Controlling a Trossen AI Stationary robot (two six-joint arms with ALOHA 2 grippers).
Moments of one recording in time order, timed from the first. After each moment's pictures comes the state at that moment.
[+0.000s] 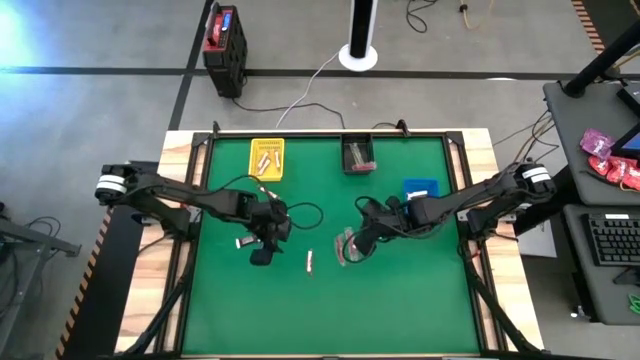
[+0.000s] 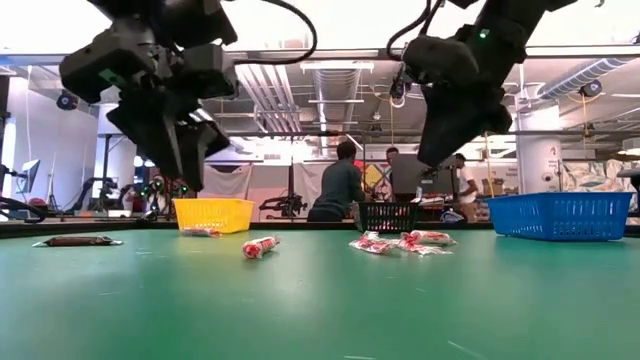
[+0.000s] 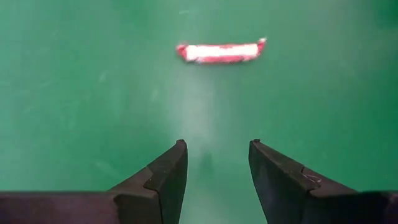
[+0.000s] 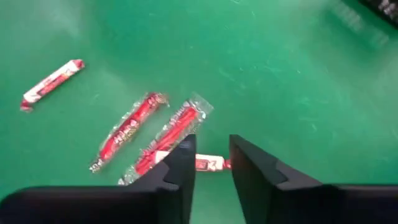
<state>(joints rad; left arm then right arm) -0.05 1.41 0.79 -0.44 0.22 0.01 0.18 1.52 0.99 -0.57 0.33 0.83</state>
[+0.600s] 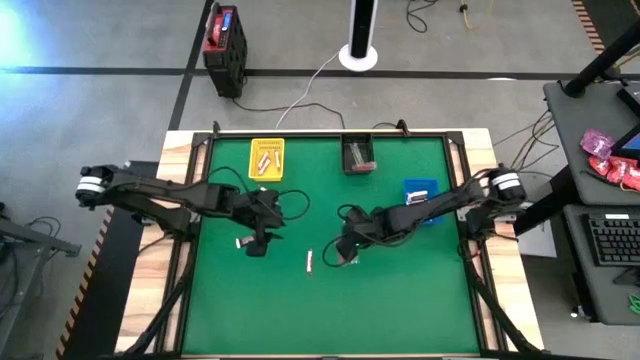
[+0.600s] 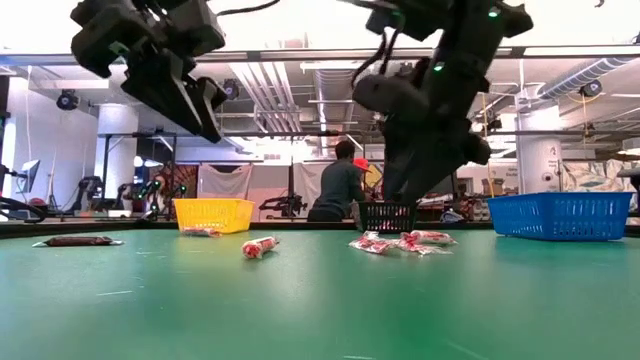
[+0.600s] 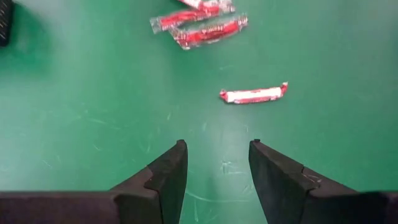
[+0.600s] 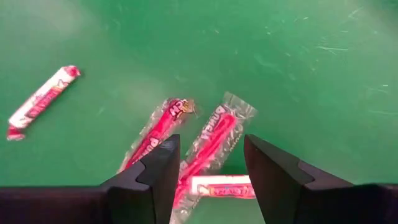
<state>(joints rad) -0.05 1.21 0.77 -0.43 0.06 0.08 0.17 1.77 1.12 -0.53 0.28 0.95</state>
